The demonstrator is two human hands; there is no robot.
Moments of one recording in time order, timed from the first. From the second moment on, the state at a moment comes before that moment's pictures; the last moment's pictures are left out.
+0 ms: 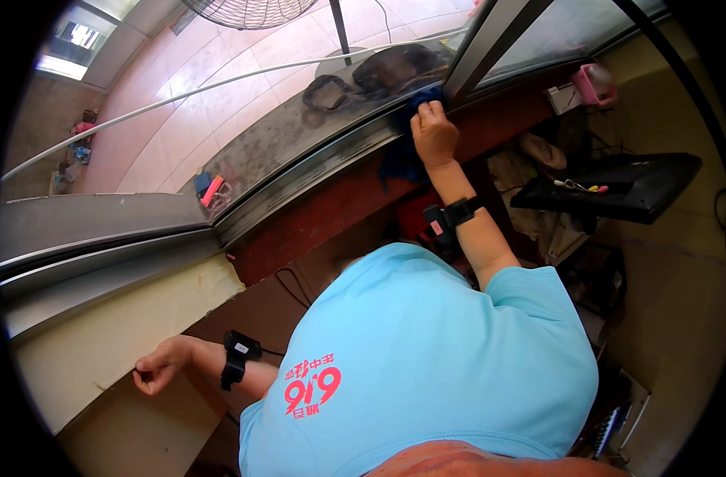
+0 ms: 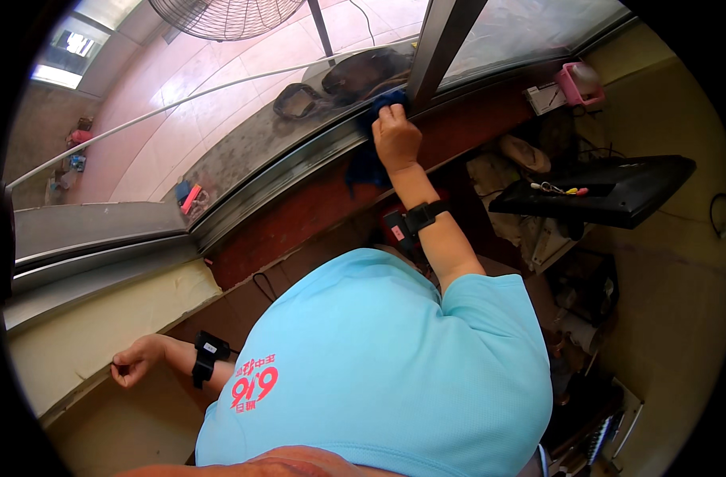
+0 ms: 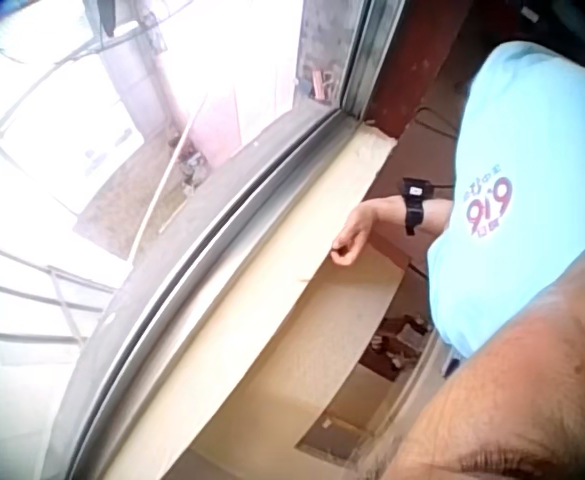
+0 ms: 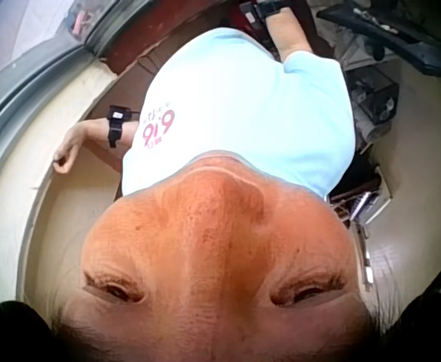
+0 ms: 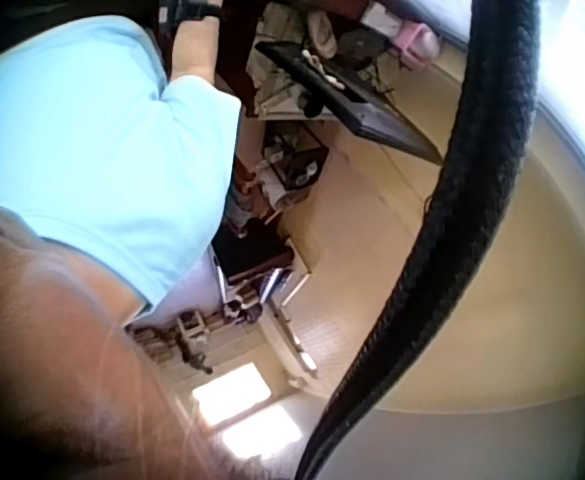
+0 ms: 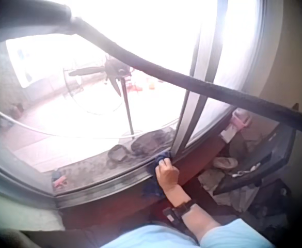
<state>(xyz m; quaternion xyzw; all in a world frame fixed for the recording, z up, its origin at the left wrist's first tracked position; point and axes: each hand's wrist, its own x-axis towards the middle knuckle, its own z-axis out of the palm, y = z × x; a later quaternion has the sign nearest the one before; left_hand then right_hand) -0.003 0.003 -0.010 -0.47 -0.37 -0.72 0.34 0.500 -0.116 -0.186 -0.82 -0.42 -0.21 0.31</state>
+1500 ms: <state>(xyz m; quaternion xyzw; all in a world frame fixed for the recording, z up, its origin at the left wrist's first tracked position) -0.013 0.008 -0.014 -0.46 -0.39 -0.70 0.38 0.502 -0.115 -0.196 -0.88 -0.37 -0.18 0.24</state>
